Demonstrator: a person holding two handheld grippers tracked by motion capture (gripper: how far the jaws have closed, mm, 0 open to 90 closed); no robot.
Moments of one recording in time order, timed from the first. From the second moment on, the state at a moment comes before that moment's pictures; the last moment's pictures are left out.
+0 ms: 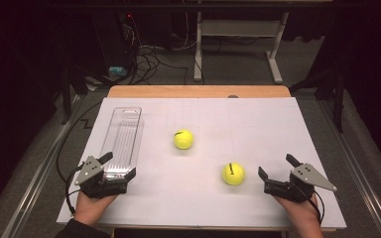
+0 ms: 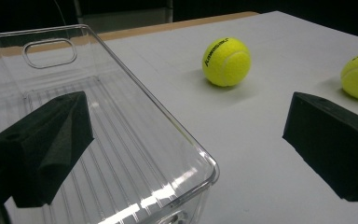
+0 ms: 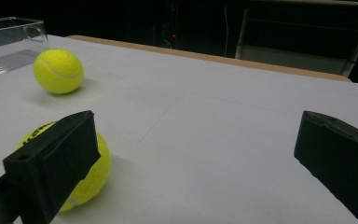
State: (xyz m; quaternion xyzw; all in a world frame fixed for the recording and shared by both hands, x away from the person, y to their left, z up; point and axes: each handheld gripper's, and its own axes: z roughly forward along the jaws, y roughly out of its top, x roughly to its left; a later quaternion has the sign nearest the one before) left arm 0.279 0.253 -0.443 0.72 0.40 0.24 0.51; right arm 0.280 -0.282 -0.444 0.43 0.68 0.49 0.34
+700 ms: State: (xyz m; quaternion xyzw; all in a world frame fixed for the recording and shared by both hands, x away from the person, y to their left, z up) left arm 0.276 0.247 -0.434 0.72 0.39 0.24 0.52; right arm 0.280 -0.282 -0.446 0.42 0.68 0.49 0.35
